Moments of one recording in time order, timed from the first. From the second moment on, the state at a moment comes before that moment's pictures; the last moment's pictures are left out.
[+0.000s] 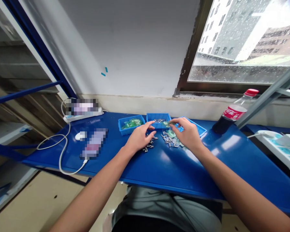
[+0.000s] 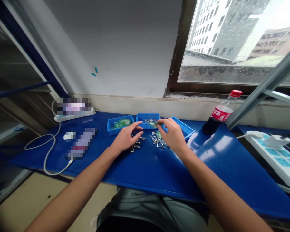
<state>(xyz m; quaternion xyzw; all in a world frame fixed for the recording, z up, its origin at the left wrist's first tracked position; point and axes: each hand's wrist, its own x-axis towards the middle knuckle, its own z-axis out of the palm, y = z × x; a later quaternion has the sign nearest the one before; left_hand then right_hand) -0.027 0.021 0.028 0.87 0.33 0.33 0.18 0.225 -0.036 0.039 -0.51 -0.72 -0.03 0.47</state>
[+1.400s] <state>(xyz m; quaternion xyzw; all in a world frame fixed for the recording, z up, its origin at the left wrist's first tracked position) -0.085 0.048 0.041 0.76 0.53 0.35 -0.11 0.183 -0.048 0.006 -0.36 -0.89 0.00 0.29</state>
